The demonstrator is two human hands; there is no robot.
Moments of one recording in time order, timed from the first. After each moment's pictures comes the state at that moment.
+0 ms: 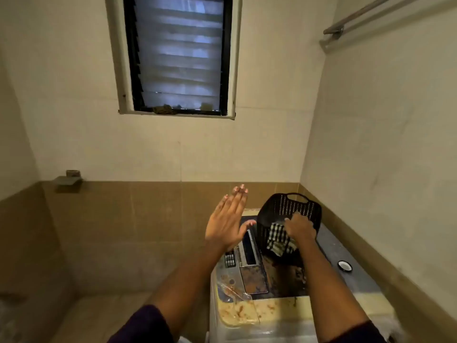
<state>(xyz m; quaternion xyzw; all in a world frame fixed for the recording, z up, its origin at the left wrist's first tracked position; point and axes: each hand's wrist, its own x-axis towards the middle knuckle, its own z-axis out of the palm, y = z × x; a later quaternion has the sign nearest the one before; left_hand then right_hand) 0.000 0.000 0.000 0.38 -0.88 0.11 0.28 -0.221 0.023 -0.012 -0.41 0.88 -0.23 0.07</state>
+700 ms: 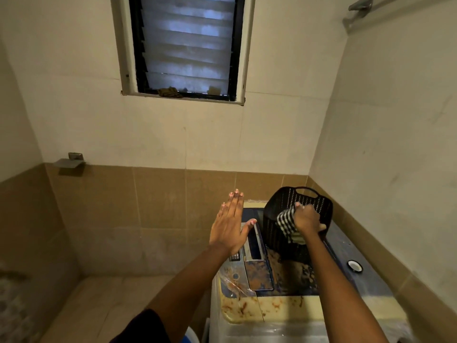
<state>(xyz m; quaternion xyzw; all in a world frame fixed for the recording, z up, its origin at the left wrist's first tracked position) -0.004 -0.021 -0.046 0.42 -0.86 -0.04 0.30 -0.218 -0.005 -0.015 -0.29 0.87 -0.39 0.10</state>
